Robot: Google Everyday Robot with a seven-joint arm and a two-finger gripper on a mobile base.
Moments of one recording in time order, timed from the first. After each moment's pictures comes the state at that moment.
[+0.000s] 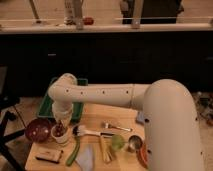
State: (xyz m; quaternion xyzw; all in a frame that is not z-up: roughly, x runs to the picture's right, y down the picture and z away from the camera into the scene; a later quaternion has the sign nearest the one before) arm -0.228 0.166 0.746 -0.26 -0.30 -0.42 0.82
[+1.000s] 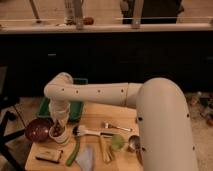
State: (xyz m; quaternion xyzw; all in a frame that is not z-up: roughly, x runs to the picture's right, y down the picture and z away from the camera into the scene) arm -0.244 0.167 0.745 -0.27 -0.30 -0.44 0.80
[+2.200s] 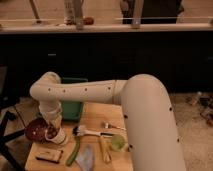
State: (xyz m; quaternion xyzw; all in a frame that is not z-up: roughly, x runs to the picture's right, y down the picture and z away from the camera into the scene) arm -0.272 0.171 0.734 -0.29 -0.28 -0.47 0.79
